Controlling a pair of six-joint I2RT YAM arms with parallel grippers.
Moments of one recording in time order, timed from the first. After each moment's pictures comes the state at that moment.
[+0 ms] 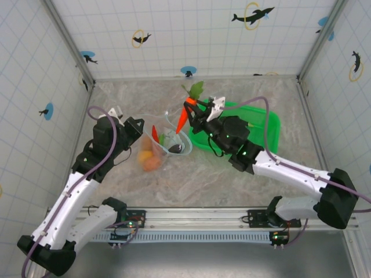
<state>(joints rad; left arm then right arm) -0.44 0.82 0.92 -0.51 0.02 -0.95 0.97 1.27 0.88 0.57 0.24 0.30</state>
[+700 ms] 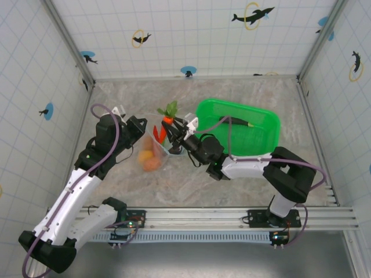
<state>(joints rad) -0.44 0.86 0.92 -0.49 0.05 -0.97 1.07 1.68 0.81 1.14 0.22 0.16</state>
